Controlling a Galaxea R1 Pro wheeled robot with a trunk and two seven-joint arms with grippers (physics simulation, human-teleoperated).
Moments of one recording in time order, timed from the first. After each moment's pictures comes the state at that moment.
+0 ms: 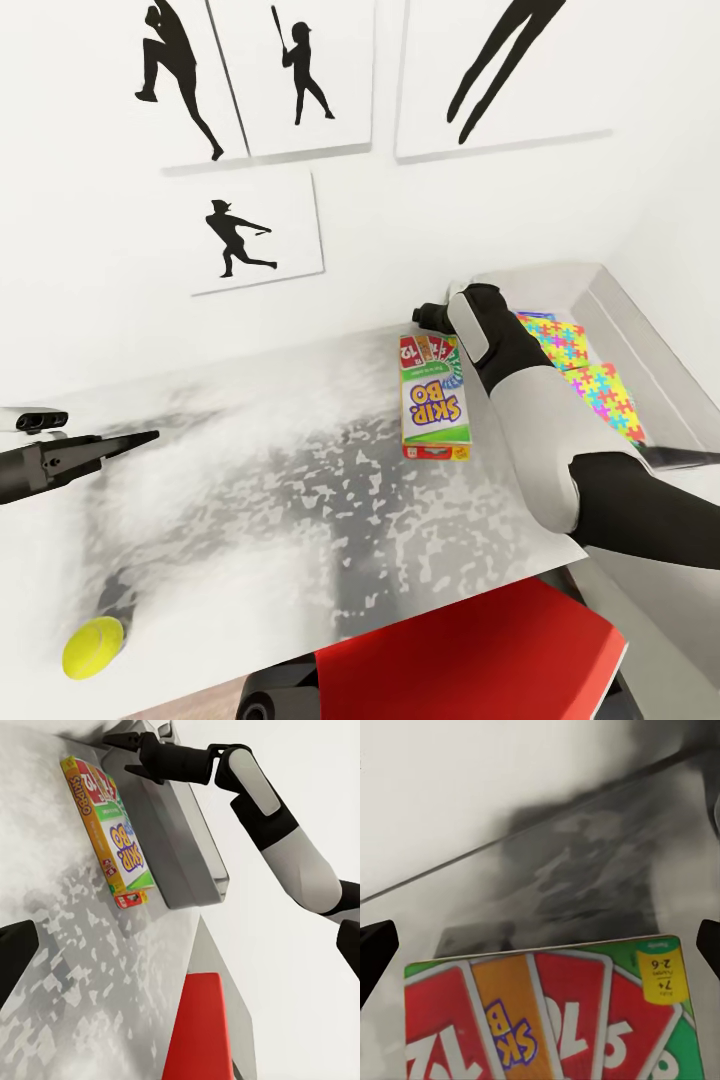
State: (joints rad) left arm -0.53 0.52 0.37 -1.42 0.42 1.02 -1.57; right arm -1.44 0.14 0.00 -0.60 -0.27 0.72 -0.31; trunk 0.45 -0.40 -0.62
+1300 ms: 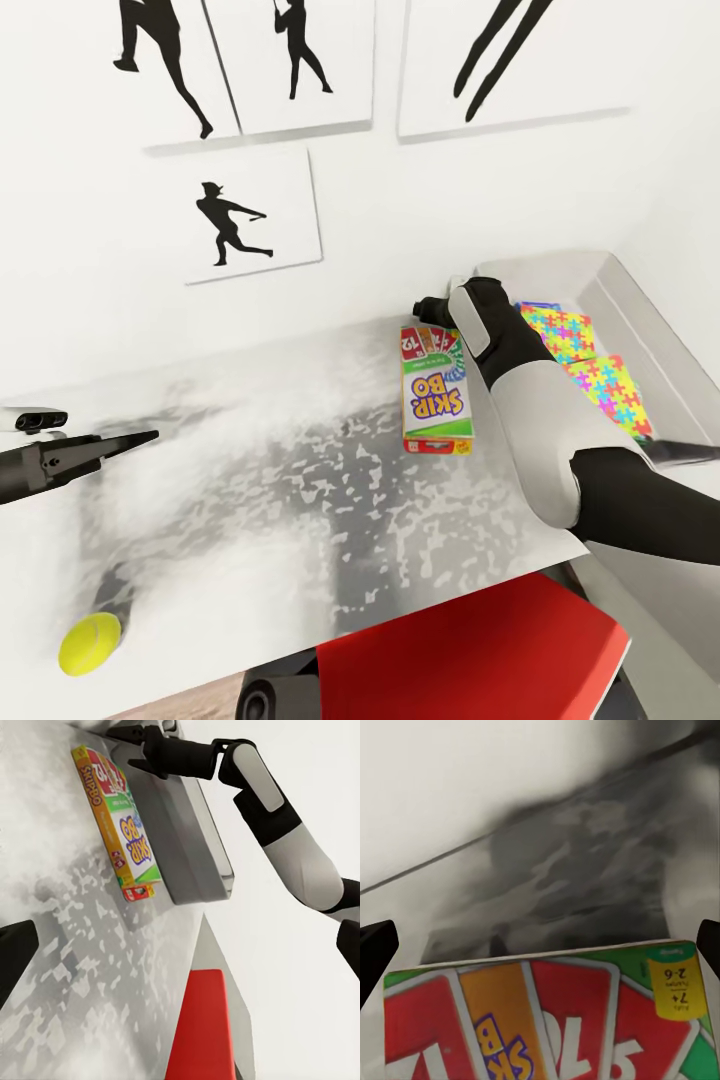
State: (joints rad) left arm -0.53 0.52 0.37 -1.42 0.42 1.02 -1.57; right arm -1.46 0.14 0.00 -0.60 -0.27 0.72 -0.31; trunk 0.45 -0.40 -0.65
